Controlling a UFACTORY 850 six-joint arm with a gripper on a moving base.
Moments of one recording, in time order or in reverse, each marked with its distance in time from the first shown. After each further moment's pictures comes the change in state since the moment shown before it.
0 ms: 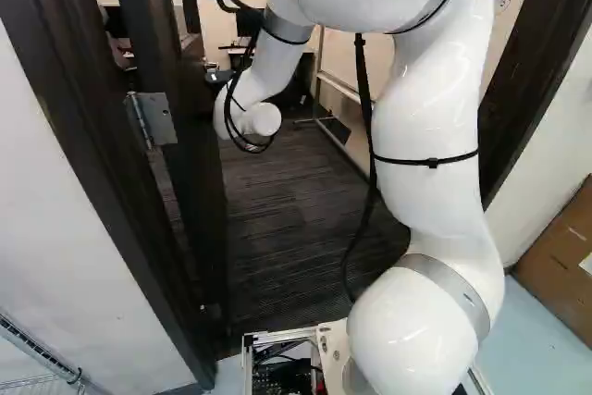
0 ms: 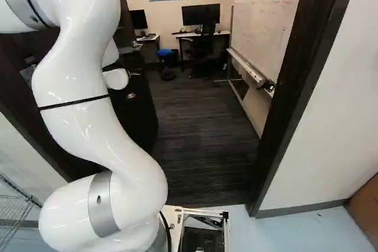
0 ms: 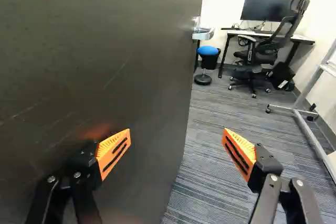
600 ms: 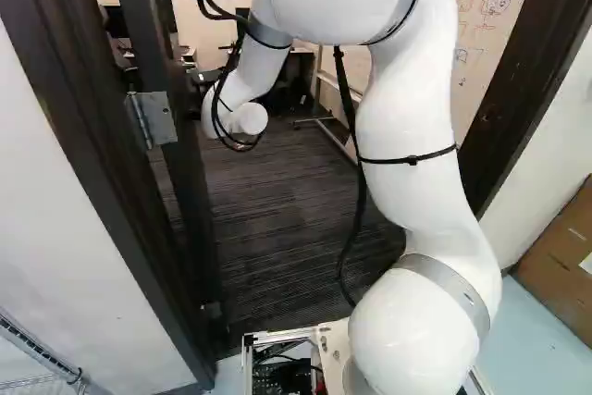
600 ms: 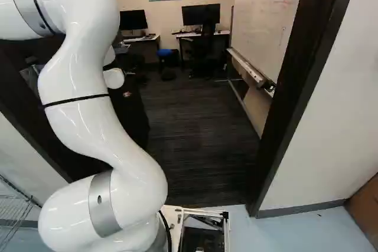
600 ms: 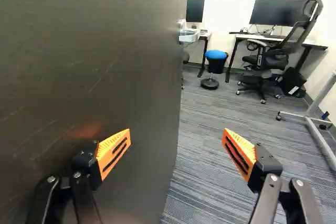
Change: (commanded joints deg) arm 2.2 -4.7 -5.9 0.0 0.0 0.0
